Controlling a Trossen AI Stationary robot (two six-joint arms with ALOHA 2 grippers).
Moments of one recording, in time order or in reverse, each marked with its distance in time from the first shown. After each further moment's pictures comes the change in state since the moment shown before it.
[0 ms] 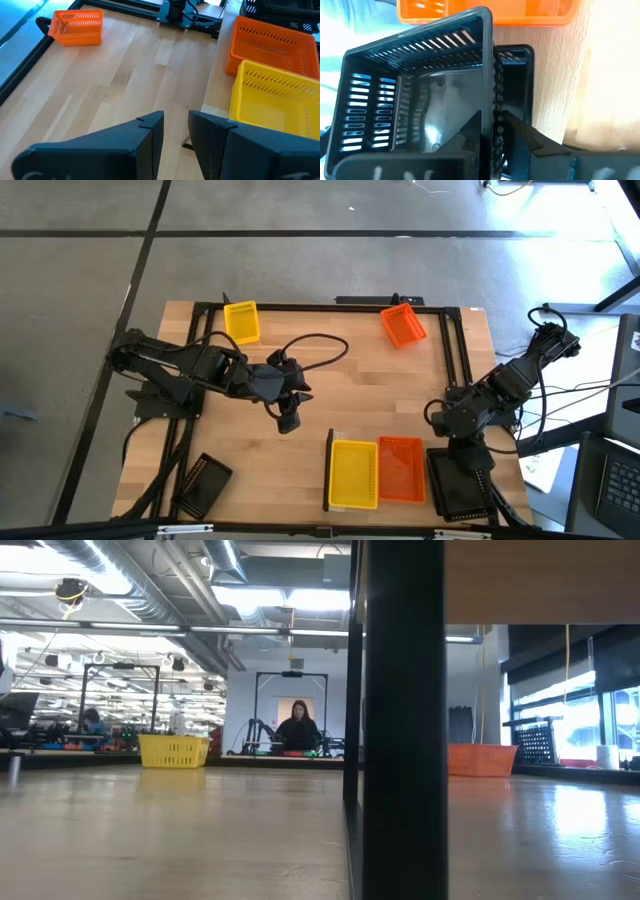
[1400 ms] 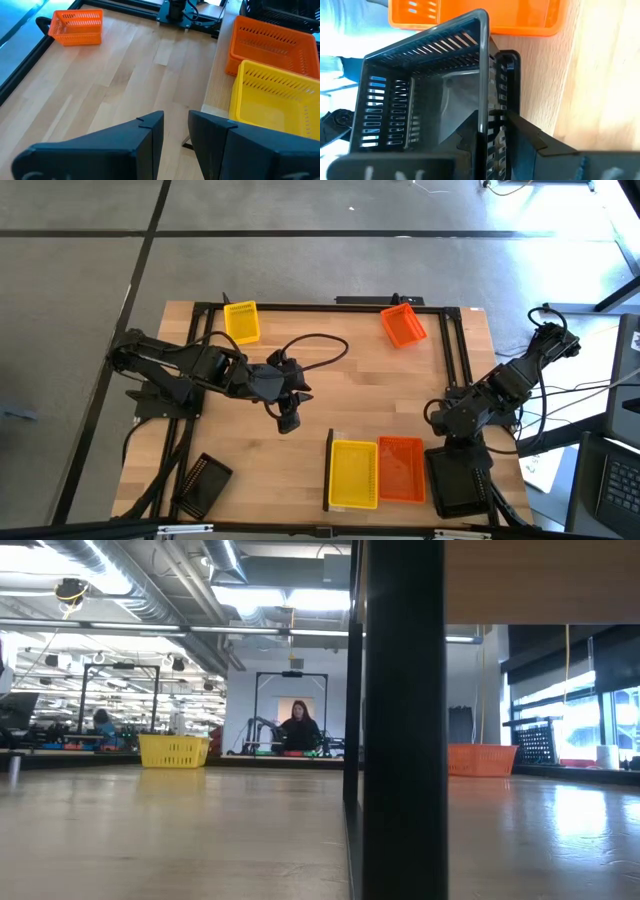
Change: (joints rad) left arm 0.000 0.000 0.000 -0.001 0.000 0.002; right arm -0.001 0.000 0.000 -0.004 0.052 -0.035
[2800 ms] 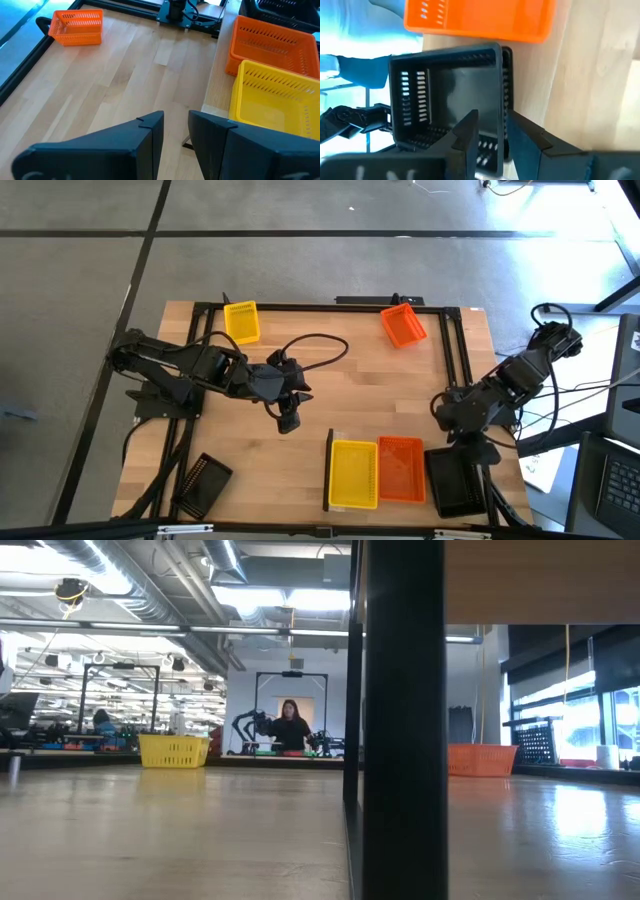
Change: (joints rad) left arm 0.000 0.000 0.000 0.000 0.000 0.001; right arm 0.000 -0.001 0.104 -0.089 0.037 -0.039
